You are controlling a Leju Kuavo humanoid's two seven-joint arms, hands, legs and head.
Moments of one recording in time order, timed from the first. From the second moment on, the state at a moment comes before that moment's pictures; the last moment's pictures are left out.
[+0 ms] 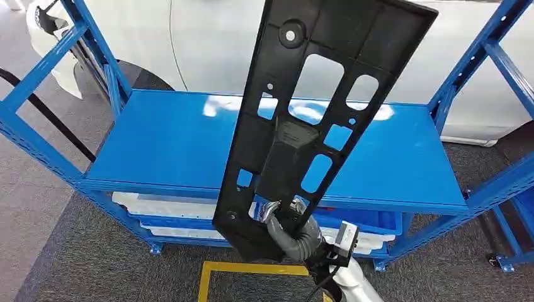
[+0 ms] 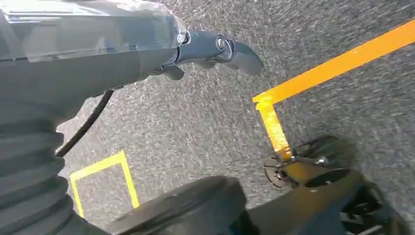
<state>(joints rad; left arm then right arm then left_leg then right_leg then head) -0.14 -0.15 0.94 -0.20 -1.48 0.17 0.03 -0.15 -0.02 0.44 -1.47 -0.07 0.36 -0.64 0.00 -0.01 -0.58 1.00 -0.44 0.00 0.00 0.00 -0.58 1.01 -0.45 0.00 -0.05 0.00</state>
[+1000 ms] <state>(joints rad) -0.15 -0.16 0.95 -0.20 -1.49 0.13 0.05 -0.09 -0.02 0.43 -1.55 -0.10 0.33 -0.61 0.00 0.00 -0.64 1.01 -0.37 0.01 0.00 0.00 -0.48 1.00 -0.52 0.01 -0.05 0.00</state>
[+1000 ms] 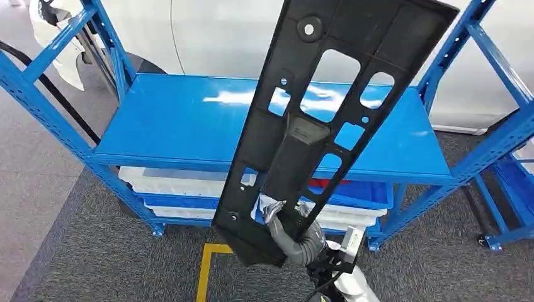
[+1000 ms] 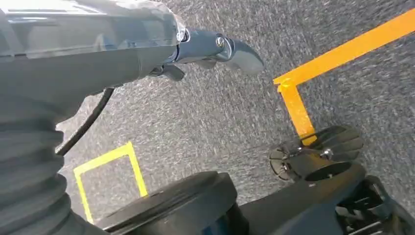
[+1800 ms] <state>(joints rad) -0.14 -0.15 0.95 -0.20 -1.50 0.13 0.06 -0.07 -0.01 0.39 -1.56 -0.12 0.34 -0.62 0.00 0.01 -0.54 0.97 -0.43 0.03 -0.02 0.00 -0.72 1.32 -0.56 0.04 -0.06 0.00</state>
